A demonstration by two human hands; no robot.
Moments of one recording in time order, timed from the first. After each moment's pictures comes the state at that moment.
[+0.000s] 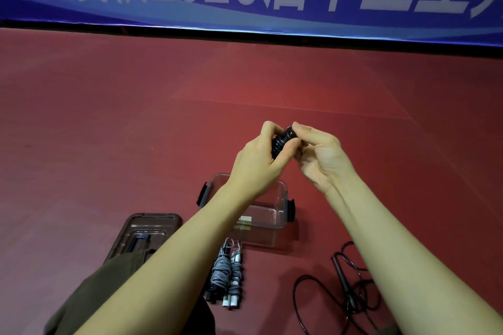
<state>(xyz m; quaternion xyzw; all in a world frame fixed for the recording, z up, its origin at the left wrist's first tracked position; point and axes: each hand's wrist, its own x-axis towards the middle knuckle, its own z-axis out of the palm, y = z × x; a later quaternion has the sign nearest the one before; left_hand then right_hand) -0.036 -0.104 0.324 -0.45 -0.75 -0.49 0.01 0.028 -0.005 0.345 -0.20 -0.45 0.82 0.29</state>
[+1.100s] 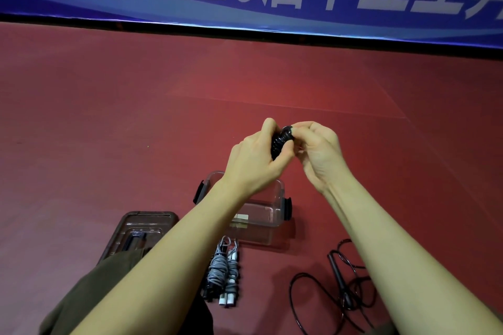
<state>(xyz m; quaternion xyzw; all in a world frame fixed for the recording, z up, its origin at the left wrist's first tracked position) -0.037 -0.108 0.331 -0.48 -0.77 -0.41 0.09 0.032 -0.014 0.349 -0.20 -0.57 0.72 0.34</state>
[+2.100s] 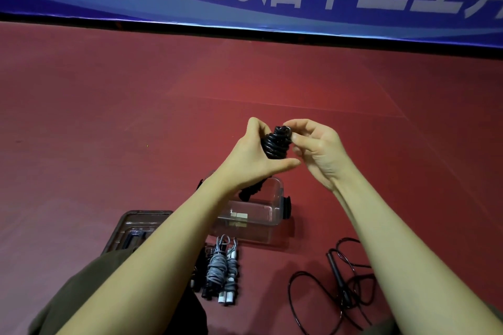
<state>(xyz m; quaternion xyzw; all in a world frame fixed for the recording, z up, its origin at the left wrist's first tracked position) -0.049 -0.111 0.329 -0.44 -0.73 -0.51 -0.13 0.039 0.009 0.336 -0.11 -0.62 0.72 0.27</state>
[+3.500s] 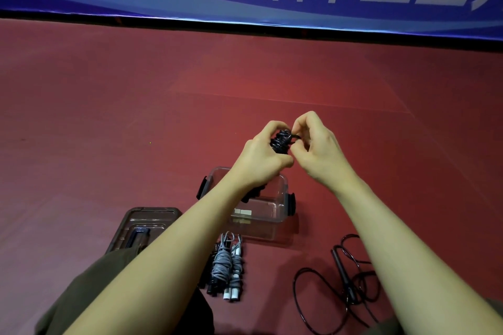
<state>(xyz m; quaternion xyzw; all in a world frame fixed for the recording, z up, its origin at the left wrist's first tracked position) -0.047 -0.104 0.324 -0.41 -0.75 -0.50 -0.16 0.039 0.003 0.327 -0.11 -0.86 0.38 0.32</state>
